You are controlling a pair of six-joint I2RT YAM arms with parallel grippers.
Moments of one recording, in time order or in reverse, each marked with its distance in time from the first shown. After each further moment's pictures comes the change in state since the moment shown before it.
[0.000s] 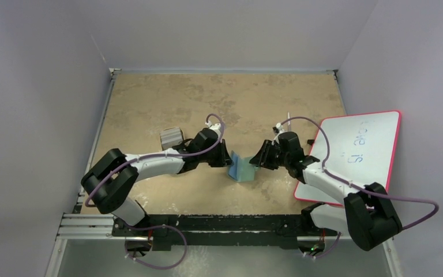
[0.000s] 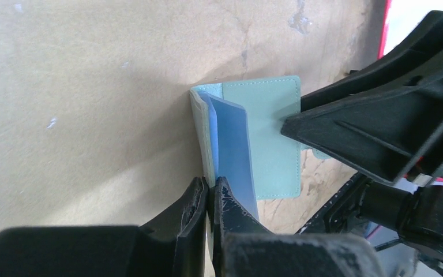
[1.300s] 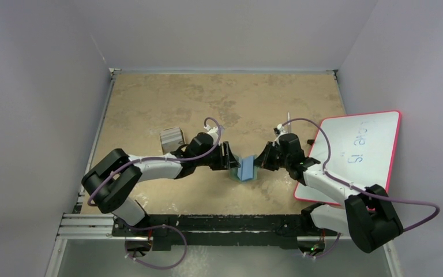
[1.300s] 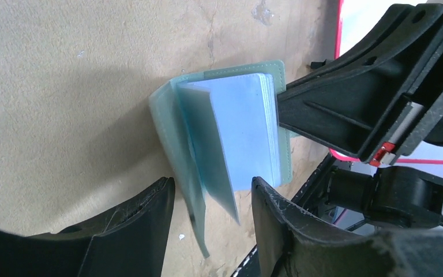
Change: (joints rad) left arm 0.009 -0.021 -0.111 0.201 0.080 -0.076; right arm 0.002 -0.034 -0.016 -0.009 0.023 0.008
